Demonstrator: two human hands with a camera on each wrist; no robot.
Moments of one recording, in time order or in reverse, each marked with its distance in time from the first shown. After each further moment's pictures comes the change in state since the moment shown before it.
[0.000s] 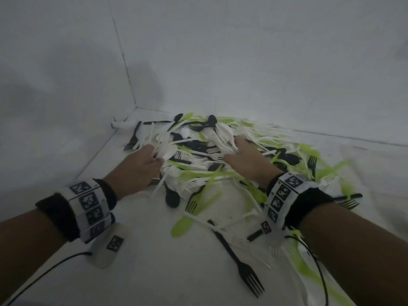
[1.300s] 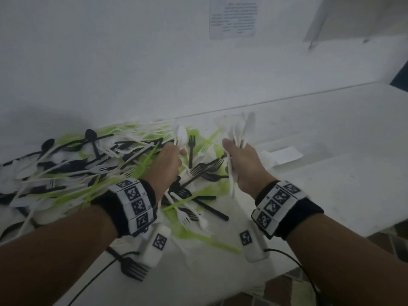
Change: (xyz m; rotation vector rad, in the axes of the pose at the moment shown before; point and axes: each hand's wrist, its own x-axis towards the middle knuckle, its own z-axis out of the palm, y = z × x) left_hand -0.028 0.230 0.251 -0.404 -0.345 0.095; right_hand -0.174 0.176 -0.140 0.947 0.676 0.296
